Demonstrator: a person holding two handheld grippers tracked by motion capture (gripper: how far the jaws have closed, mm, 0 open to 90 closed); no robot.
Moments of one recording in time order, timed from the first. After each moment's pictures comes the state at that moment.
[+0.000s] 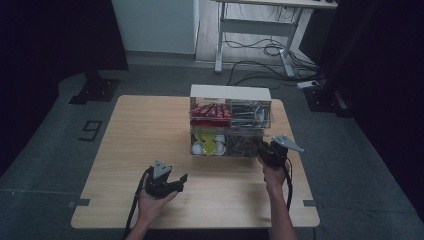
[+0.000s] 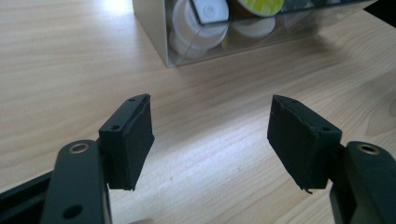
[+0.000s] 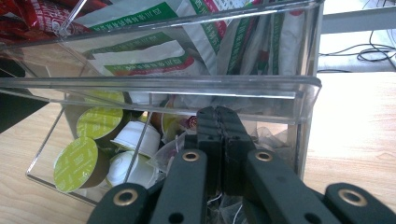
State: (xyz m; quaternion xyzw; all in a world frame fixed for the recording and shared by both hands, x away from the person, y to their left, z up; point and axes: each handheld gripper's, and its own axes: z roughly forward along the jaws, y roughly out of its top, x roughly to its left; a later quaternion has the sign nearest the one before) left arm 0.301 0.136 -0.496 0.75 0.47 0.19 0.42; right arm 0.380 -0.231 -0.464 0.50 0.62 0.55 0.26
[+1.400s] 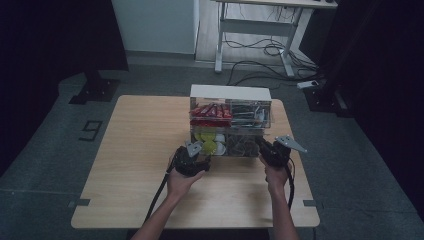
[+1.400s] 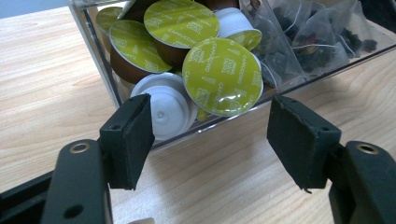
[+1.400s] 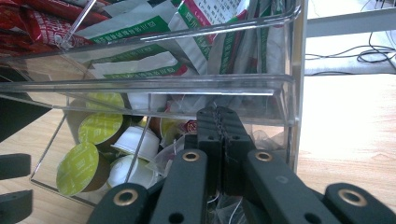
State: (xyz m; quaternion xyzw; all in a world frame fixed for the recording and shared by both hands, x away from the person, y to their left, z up) left arm 0.360 0.056 -0.478 0.76 0.45 0.23 0.40; right arm 0.378 -0.237 -0.461 0.50 0.61 0.55 0.26
